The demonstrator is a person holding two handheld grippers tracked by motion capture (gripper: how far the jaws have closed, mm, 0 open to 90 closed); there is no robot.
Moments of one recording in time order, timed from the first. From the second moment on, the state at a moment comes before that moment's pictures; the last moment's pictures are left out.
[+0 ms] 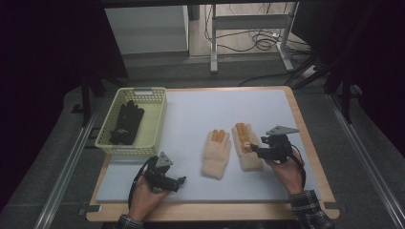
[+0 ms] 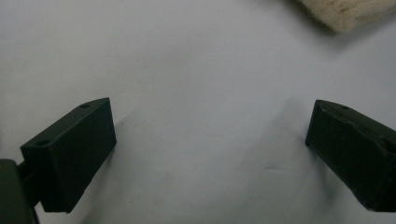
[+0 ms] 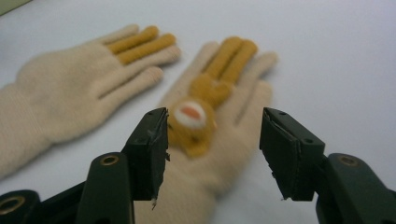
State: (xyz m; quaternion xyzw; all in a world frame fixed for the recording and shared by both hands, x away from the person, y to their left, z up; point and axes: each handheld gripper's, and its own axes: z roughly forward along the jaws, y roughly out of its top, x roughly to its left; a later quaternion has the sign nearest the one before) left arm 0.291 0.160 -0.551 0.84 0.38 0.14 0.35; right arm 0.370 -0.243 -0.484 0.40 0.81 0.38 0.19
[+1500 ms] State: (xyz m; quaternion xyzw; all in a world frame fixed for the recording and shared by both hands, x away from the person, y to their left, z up) left arm 0.290 0.160 -0.551 0.84 0.38 0.14 0.35; right arm 0.385 -0.210 -0.523 0.32 0.86 0.37 0.17
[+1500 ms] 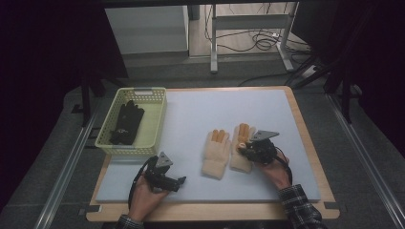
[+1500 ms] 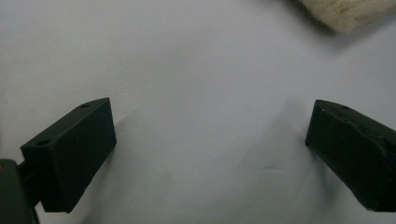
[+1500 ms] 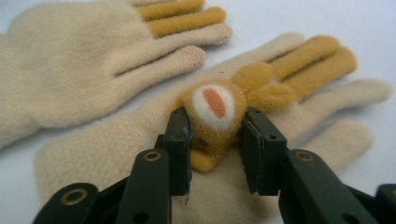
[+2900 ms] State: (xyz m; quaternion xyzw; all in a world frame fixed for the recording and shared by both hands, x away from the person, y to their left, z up) left arm 0.290 0.160 -0.551 0.84 0.38 0.14 0.35; right arm 0.362 -0.134 -0.497 0.31 0.85 0.41 0.13
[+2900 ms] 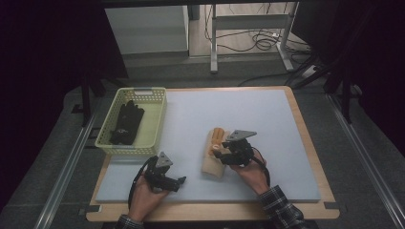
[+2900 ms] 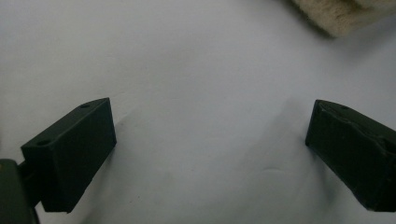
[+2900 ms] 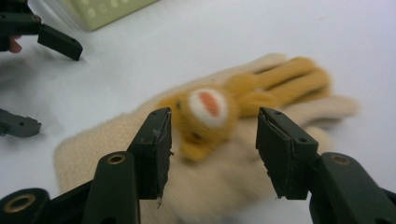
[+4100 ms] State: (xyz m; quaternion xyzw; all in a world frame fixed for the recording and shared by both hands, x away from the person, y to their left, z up) left arm 0.290 0.160 -0.551 0.84 0.38 0.14 0.35; right arm 0.338 -0.128 -0.533 0.27 0.87 0.39 0.09
